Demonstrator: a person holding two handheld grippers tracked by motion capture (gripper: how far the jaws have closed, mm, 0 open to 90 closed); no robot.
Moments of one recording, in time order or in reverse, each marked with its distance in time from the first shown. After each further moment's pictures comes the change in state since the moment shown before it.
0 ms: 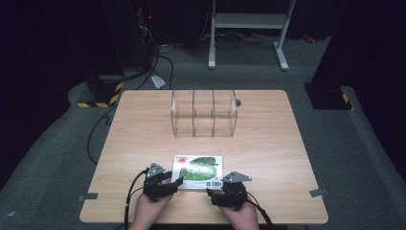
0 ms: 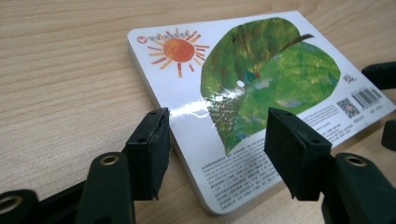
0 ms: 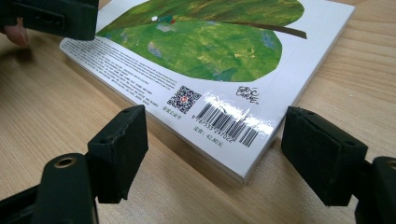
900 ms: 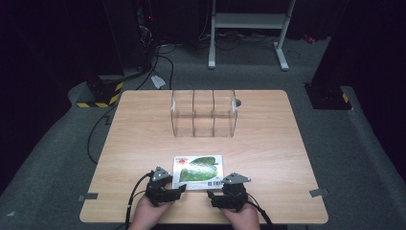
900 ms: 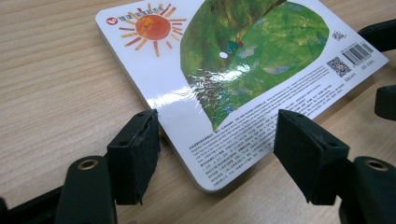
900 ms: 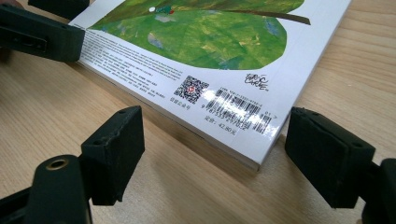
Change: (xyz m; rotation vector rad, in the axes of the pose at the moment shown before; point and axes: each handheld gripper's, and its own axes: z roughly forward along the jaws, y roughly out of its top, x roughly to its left) left arm -0.012 -0.005 -0.003 0.109 -0.008 0.092; right arm 0.003 -0.002 -0.002 0.032 -0.016 -0.012
